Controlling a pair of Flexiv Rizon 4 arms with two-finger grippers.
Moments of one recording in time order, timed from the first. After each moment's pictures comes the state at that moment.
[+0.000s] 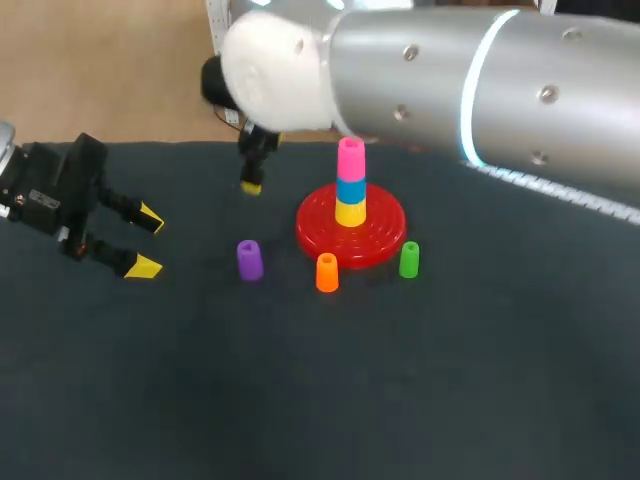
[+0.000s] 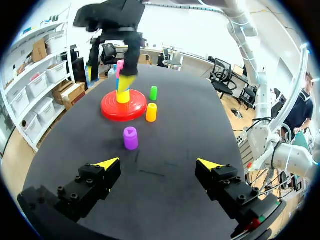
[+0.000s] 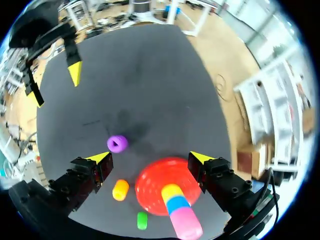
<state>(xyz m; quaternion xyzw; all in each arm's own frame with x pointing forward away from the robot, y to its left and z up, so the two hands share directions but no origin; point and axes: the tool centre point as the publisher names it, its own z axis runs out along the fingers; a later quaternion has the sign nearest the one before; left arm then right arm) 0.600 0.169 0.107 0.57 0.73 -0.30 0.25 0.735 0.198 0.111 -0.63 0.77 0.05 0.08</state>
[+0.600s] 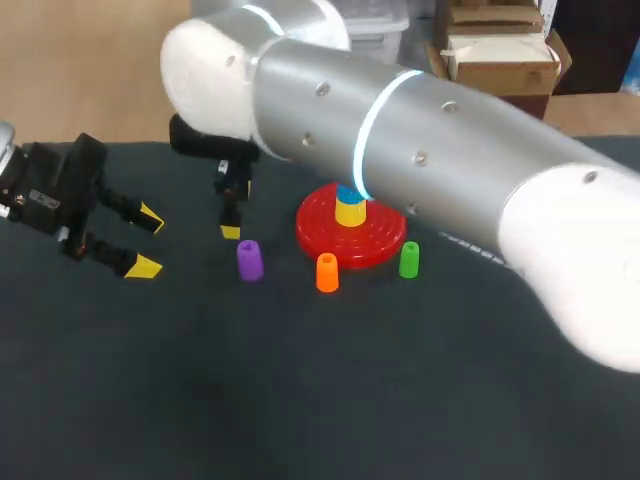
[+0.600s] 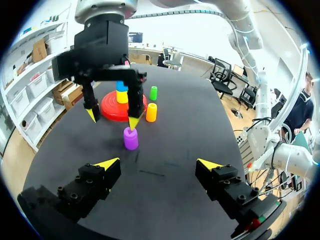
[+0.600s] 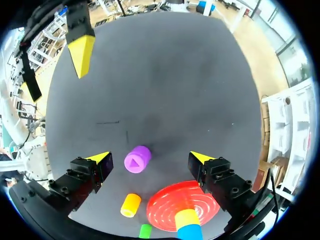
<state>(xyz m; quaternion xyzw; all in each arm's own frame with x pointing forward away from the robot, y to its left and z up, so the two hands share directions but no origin) 0.600 0.169 0.107 0.57 0.73 -0.30 0.25 0.702 0.228 0.060 -0.68 0.73 0.09 -0.01</state>
